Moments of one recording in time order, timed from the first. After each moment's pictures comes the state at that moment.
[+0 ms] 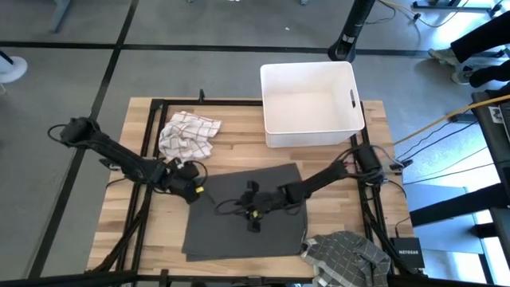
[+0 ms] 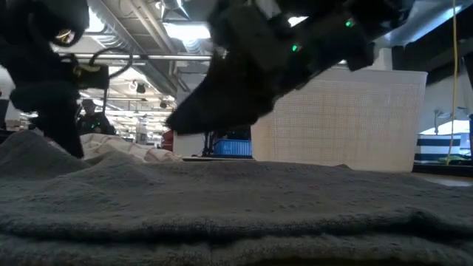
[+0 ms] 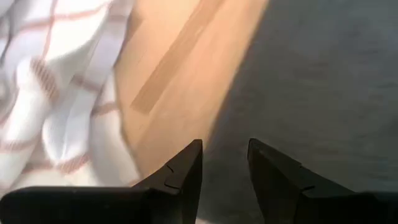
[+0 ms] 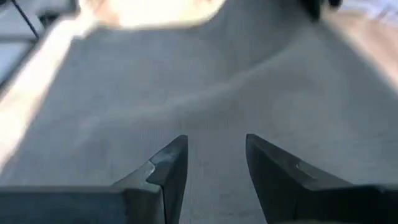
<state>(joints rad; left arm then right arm) -0.39 1.20 0.49 -0.61 -0.46 -0.90 0.31 2.10 1.18 0.33 0.16 0.20</state>
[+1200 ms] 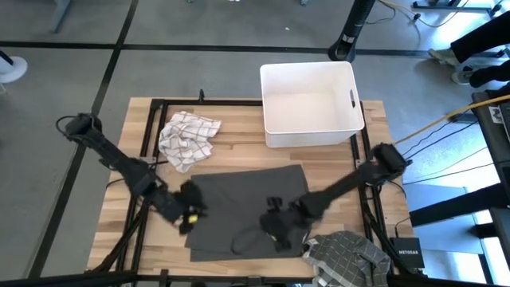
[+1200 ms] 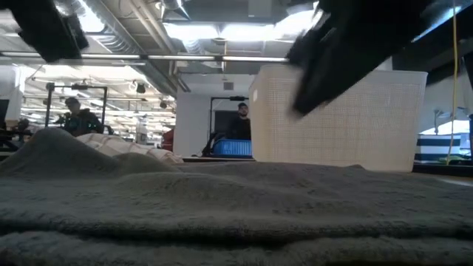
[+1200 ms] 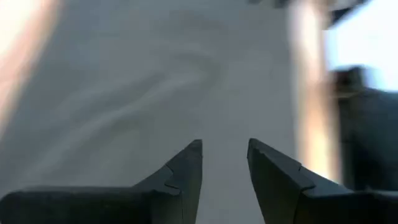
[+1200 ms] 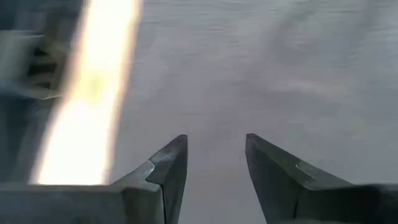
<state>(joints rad) -0.70 1.21 0.76 -0.37 -0.39 -0.81 0.52 1.86 1.28 -0.40 0.08 0.34</state>
